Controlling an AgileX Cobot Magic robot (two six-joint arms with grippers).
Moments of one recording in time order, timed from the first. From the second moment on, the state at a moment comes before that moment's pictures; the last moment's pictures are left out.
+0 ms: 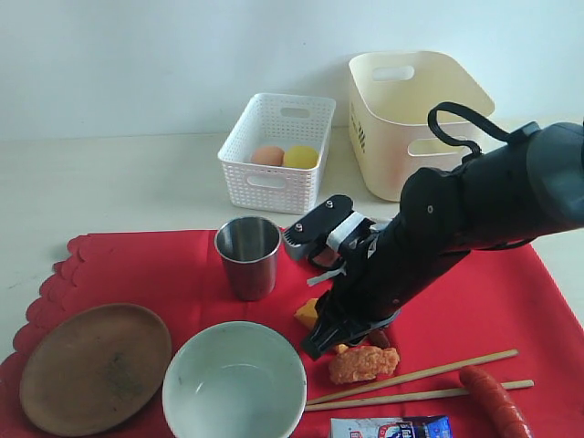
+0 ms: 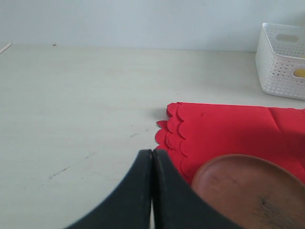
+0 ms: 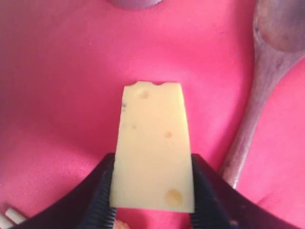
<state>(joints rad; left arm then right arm) -0.04 0.01 0.00 0.11 0.37 -0.15 0.60 1.87 -0.92 0.37 0.37 -0.50</state>
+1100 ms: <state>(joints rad) -0.04 0.01 0.00 0.11 0.37 -0.15 0.60 1.58 -1.11 0.32 0.43 -0.48</state>
